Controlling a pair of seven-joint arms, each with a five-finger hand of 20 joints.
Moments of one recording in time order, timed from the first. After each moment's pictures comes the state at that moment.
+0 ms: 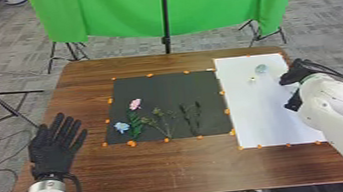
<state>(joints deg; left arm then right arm) 126.0 -60.0 -92.9 -120.3 3.3 16.8 20.9 -76.0 -40.8 66.6 -95.3 -113.2 -7.1 46.6</state>
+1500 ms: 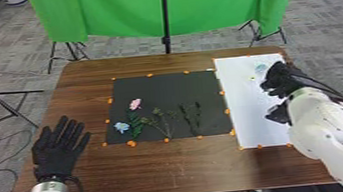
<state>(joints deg) 126.4 -60.6 -92.9 -120.6 2.4 17.7 19.0 -88.9 -40.7 71.2 -116.5 -113.7 0.1 43.4</state>
